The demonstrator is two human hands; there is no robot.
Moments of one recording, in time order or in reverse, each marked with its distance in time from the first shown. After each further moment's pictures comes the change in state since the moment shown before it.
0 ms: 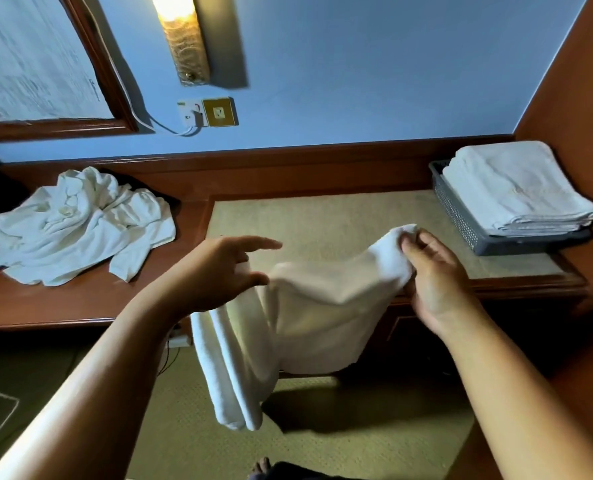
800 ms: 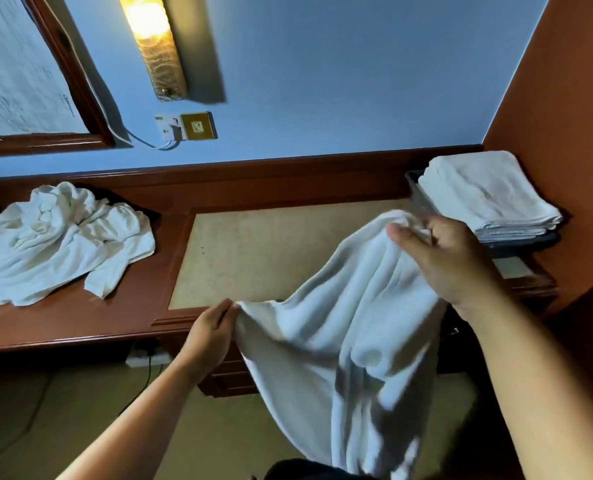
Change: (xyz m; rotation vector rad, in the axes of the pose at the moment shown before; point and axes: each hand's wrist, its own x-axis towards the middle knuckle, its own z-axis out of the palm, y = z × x) left_hand -0.001 -0.059 0.135 -0.405 0.282 -0.328; right_hand -0.004 -0.078 -0.028 -0.776 -0.043 -0.200
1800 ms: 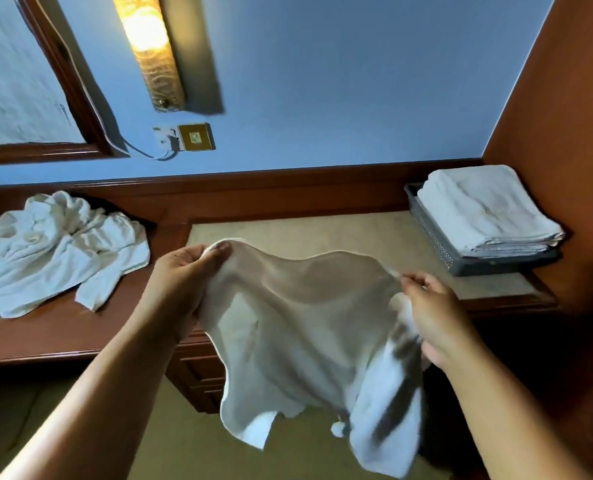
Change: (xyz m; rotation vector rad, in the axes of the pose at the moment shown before) left_hand 0.034 0.113 -0.052 -0.625 0.043 -0.108; right_hand 0.010 0.080 0.033 0.280 0.203 0.428
